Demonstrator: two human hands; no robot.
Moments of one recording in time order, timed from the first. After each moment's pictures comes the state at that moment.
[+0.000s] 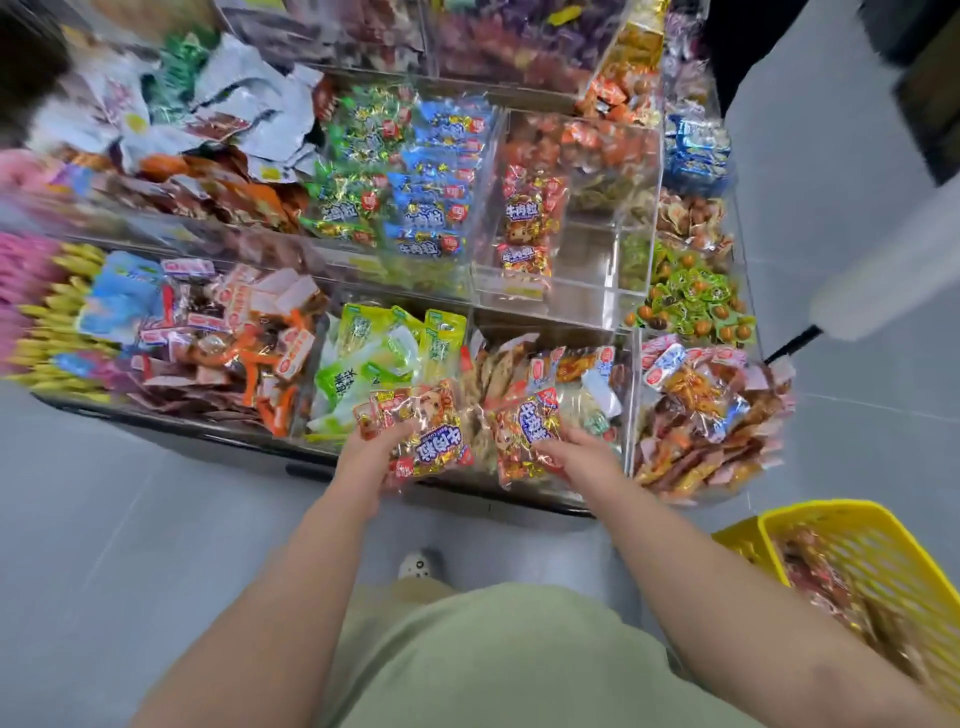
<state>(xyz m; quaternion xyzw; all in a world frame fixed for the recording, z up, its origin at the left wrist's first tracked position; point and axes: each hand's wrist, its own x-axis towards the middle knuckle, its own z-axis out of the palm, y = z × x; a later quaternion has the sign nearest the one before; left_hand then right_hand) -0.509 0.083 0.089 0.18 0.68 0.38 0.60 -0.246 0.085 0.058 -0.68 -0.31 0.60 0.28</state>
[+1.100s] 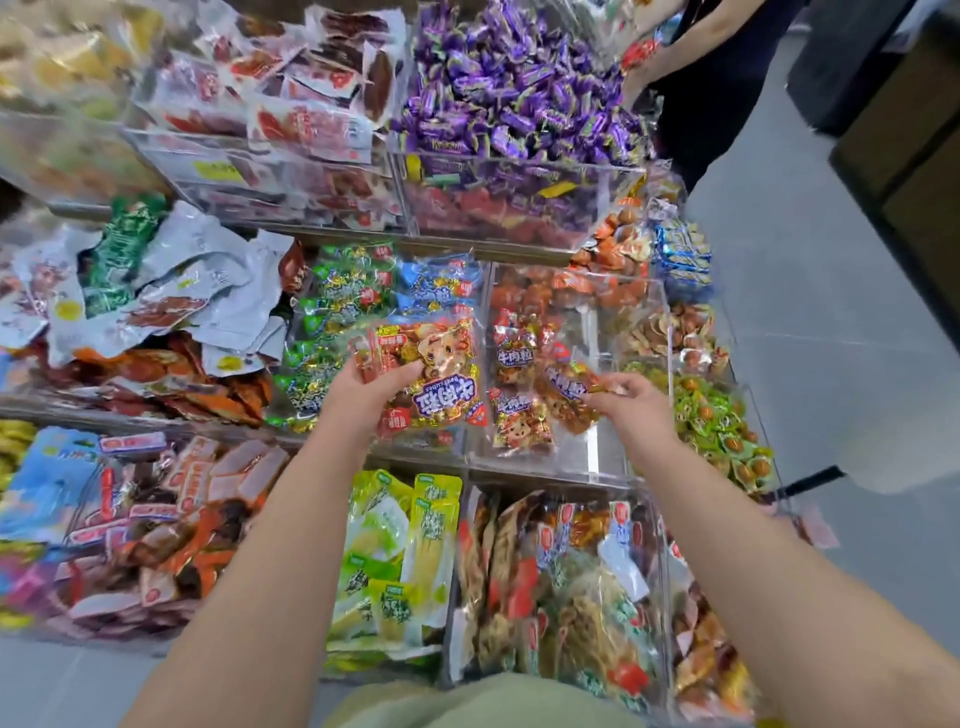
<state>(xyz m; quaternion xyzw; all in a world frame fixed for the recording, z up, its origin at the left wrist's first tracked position) -0.507 0.361 0.197 0.35 0.59 0.43 0.59 -0.211 0.343 0.167 -0.74 -0.32 0.42 0.41</state>
